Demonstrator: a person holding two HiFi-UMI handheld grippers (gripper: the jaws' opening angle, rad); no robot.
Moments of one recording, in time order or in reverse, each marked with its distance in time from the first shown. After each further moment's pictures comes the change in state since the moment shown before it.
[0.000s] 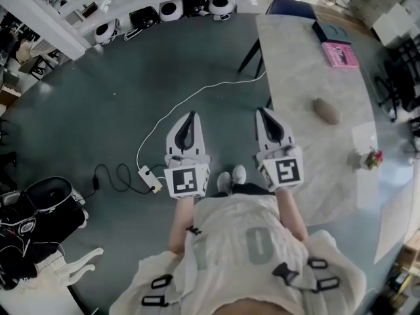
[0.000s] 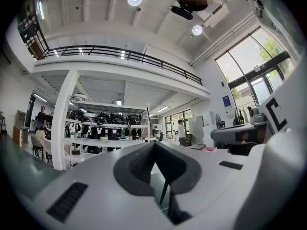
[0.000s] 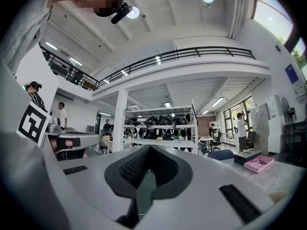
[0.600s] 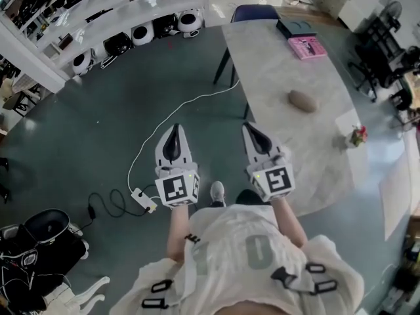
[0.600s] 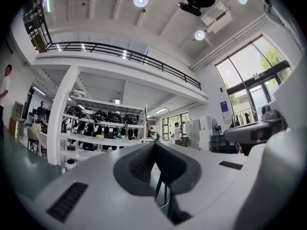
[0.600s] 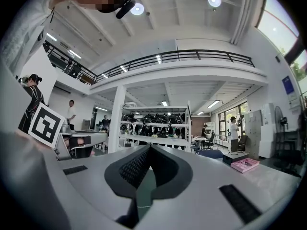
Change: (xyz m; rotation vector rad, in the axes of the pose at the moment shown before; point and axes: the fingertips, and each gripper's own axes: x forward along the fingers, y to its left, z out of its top) left arm -0.024 -0.008 -0.005 -0.045 -0.006 -0.042; right arm -0.060 0.019 0.000 -0.054 0.034 -0.062
